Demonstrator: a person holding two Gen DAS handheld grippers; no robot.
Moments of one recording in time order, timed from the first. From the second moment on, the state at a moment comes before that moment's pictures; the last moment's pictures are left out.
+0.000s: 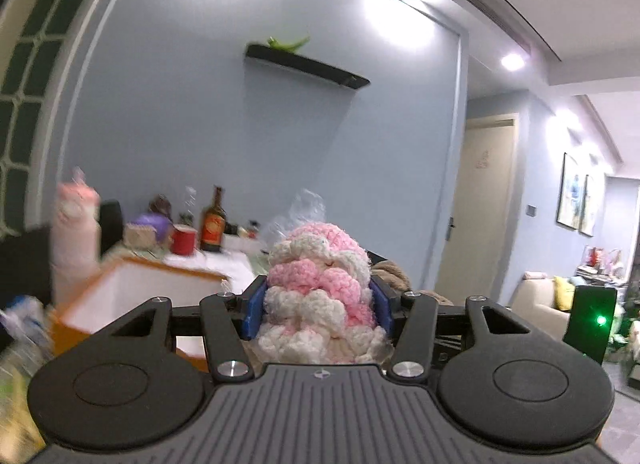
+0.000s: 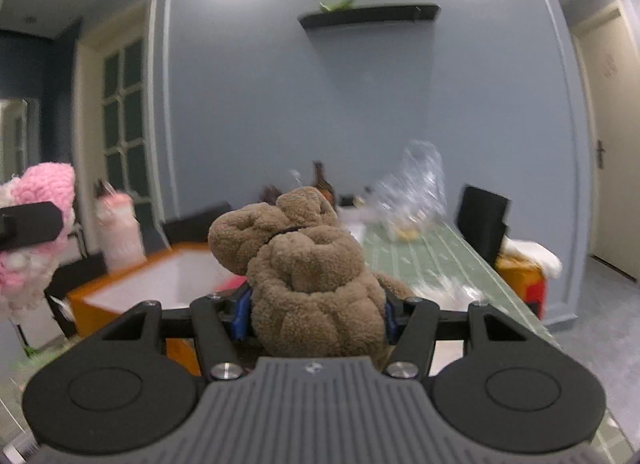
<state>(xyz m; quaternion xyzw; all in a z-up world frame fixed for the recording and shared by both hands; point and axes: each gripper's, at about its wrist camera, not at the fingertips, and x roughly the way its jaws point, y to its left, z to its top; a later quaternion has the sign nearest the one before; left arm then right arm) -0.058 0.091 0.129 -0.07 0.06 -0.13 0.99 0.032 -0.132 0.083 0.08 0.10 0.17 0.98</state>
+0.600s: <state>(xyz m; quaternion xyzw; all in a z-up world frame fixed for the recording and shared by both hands) 0.047 0.179 0.120 -0.06 0.16 -0.03 0.99 0.175 0.033 0.107 0.02 0.21 0.25 0.94</state>
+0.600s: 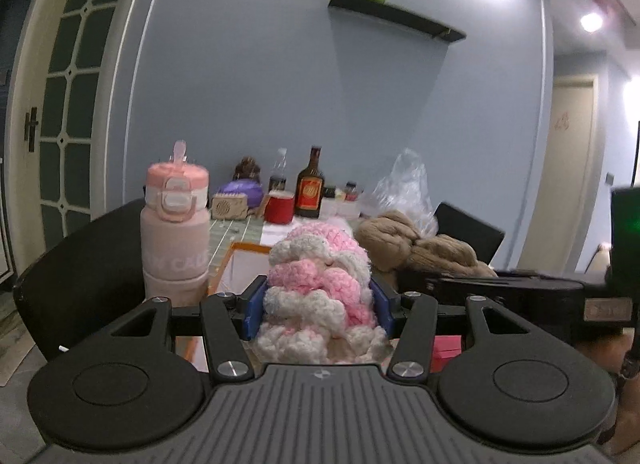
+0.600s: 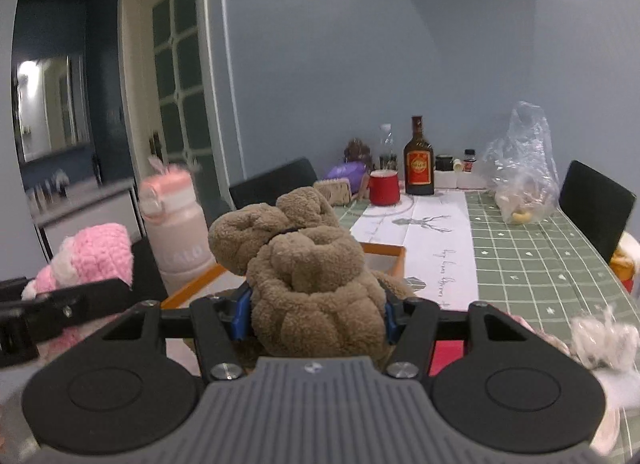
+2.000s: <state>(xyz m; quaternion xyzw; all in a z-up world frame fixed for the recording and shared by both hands) 0.074 0.225 0.114 -0.03 0.22 0.03 0.97 0.206 0.088 0.099 -0.02 0.20 0.19 0.96</state>
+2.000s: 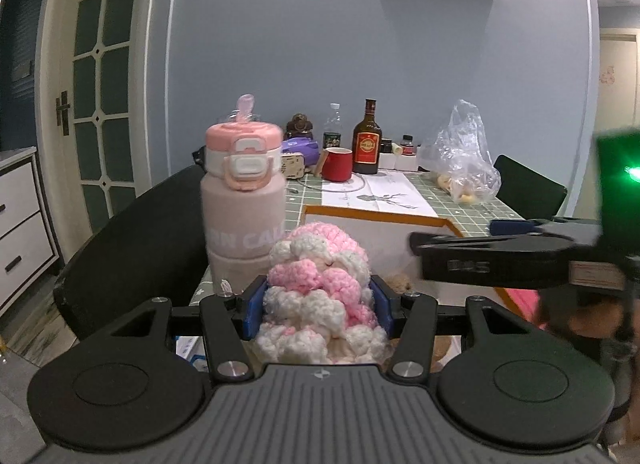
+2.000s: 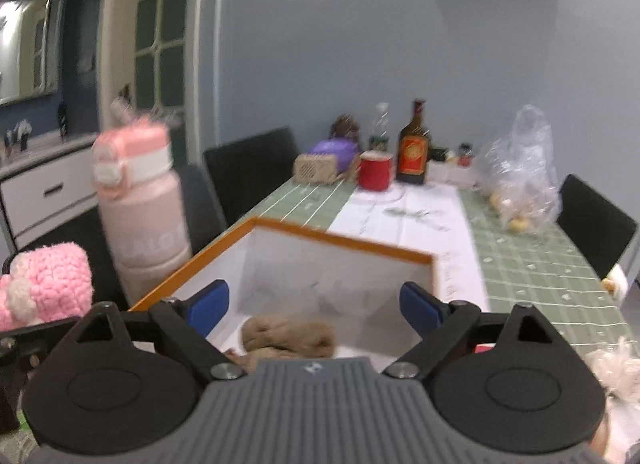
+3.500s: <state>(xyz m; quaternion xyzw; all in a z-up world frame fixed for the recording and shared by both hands) 0.088 0.135 0.123 0.04 0.20 0.12 0.97 0.206 0.005 0.055 0.03 0.17 0.16 0.97</state>
